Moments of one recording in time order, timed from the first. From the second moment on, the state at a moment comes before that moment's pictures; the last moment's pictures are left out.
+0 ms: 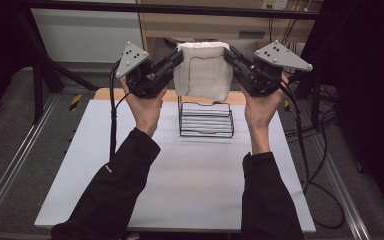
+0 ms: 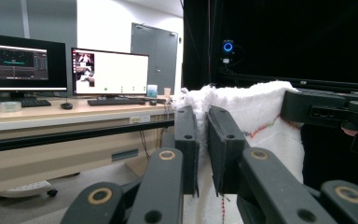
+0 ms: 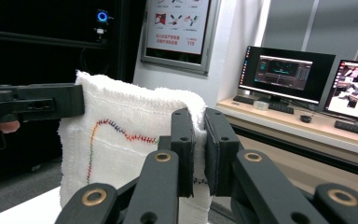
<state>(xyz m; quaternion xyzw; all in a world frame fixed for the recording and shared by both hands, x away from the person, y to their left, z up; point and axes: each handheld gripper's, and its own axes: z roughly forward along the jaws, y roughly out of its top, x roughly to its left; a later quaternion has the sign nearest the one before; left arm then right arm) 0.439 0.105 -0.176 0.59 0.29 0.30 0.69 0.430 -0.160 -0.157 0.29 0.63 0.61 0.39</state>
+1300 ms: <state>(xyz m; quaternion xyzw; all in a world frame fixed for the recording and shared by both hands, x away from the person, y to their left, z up) 0.523 0.084 -0.176 0.62 0.32 0.32 0.64 0.529 -0.169 -0.166 0.32 0.63 0.60 0.38</state>
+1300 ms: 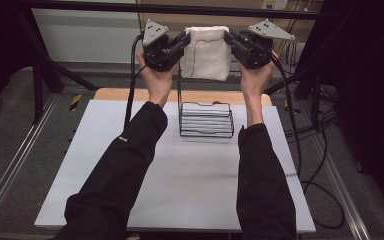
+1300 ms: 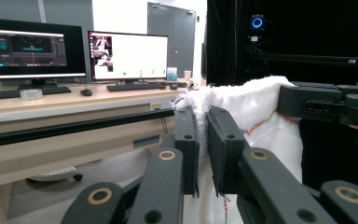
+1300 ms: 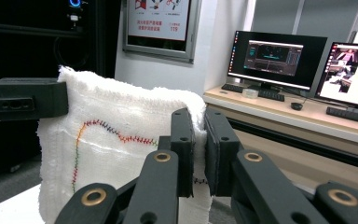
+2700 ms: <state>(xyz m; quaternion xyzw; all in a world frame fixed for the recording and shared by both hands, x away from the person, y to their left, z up) 0.493 0.094 -0.229 0.68 0.29 0.26 0.62 0.483 -0.182 -0.214 0.29 0.68 0.57 0.36</state>
